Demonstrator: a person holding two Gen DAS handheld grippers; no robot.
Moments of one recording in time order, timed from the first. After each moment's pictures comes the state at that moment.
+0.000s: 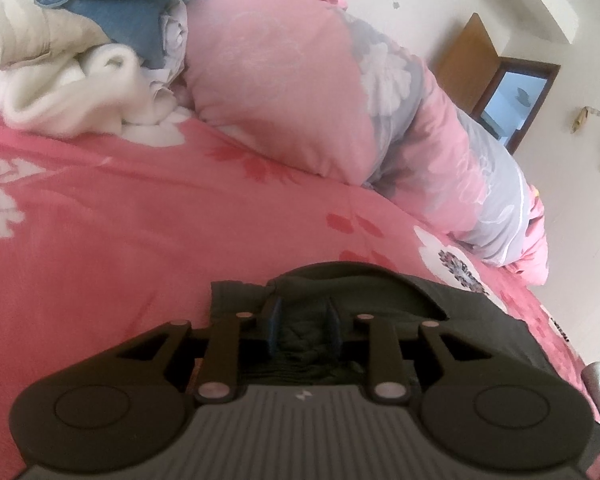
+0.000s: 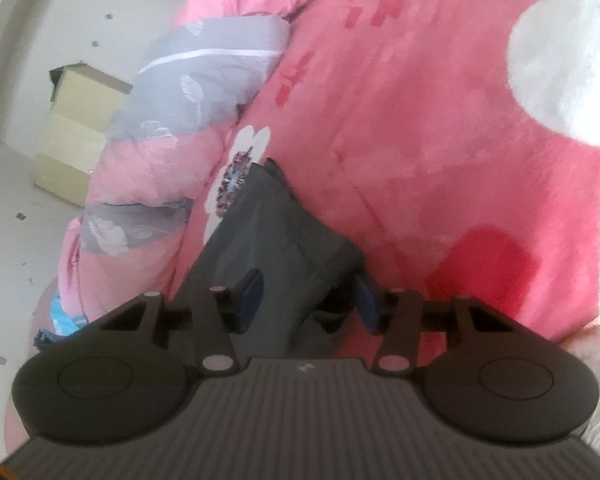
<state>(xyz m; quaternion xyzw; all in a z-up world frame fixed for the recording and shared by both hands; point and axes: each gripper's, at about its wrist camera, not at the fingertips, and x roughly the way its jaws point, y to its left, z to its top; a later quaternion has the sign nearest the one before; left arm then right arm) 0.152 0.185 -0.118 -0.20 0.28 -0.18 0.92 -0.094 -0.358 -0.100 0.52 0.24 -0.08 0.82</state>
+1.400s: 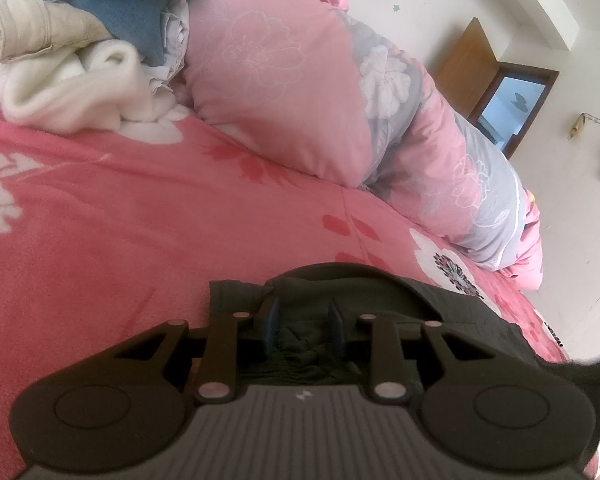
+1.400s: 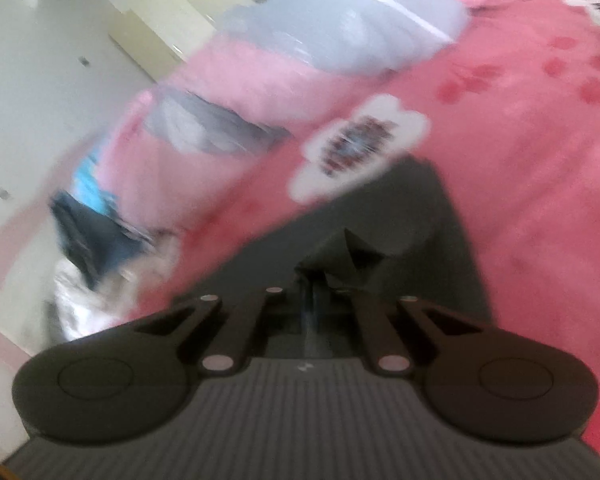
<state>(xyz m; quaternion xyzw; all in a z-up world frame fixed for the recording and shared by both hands) 0.151 0.186 -0.118 -0.21 0.28 -0.18 0.92 0.009 -0.310 -0.009 0.35 0.28 0.07 0.89</state>
